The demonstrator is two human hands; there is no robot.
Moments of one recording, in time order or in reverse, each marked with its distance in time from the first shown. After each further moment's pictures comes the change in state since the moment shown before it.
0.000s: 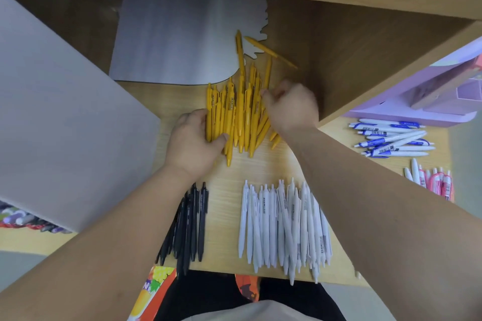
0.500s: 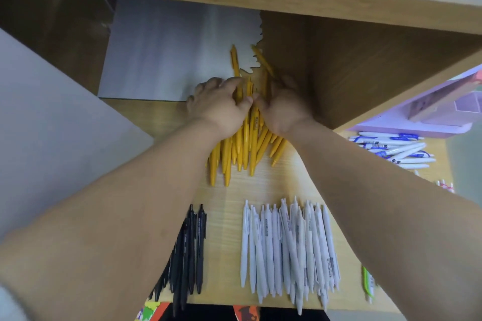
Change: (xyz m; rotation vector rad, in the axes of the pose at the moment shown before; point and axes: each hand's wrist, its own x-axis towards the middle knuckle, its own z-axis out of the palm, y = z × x) left_hand 0.084 0.069 0.009 0.458 -0.046 0.191; right_hand 0.047 0.004 0.017 -0.254 -0.185 -0.090
